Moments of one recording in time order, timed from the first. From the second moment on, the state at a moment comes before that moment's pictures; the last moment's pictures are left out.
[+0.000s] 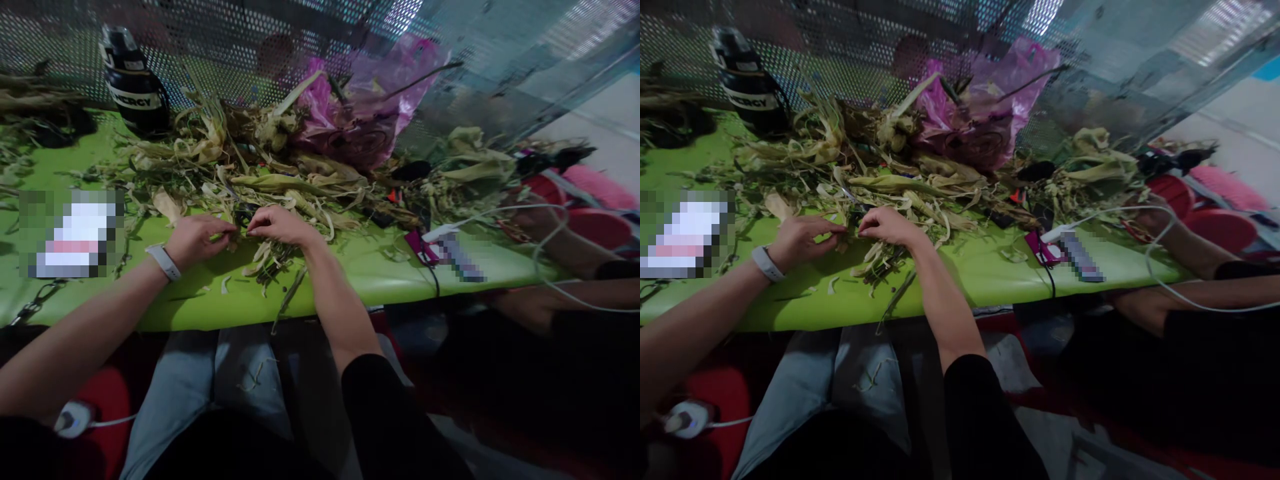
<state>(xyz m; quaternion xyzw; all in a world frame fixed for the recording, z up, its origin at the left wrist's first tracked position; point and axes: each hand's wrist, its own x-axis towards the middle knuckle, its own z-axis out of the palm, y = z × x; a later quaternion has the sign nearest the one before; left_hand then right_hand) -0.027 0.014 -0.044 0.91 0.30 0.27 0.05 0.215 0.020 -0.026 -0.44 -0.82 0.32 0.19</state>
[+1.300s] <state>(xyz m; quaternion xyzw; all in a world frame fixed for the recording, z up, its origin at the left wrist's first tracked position) -0.019 0.009 -0.041 0.93 0.33 0.10 -0.12 0.218 0.017 -0.025 -0.47 -0.75 0.40 0.24</state>
